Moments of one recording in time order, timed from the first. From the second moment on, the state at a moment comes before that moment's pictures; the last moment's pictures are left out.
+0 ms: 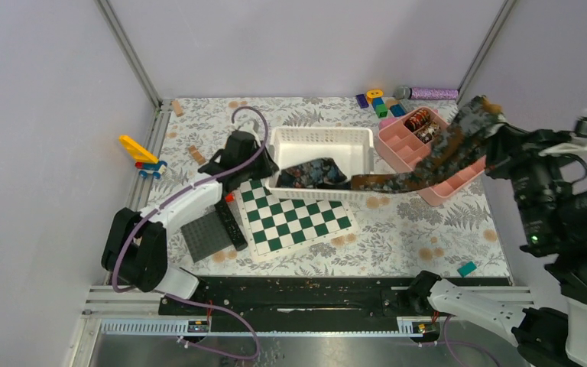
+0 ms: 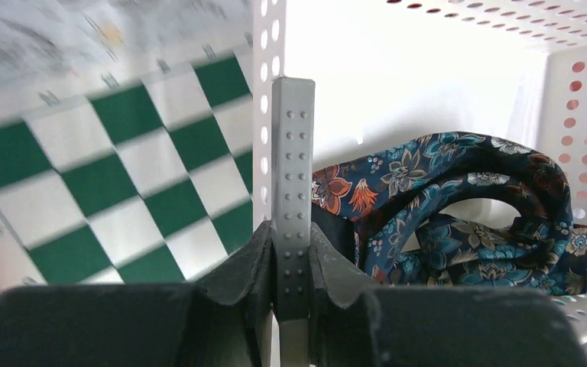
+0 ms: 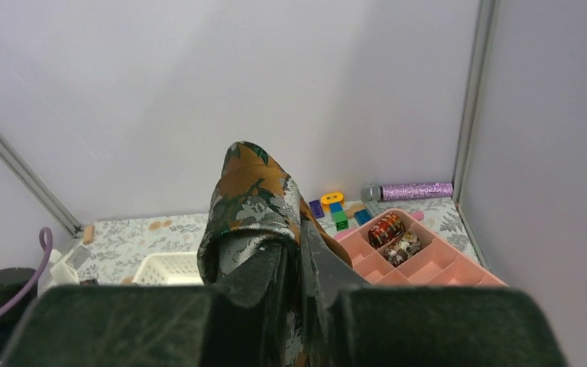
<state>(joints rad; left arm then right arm) -0.50 1.44 0.95 -0.15 0.07 -0.63 0.82 0.81 1.73 -0.71 0.77 -0.01</state>
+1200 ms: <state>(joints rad) 0.00 2.17 1.76 -0.30 0.07 -0.50 0.82 0.74 1.75 -1.04 0.76 0.17</state>
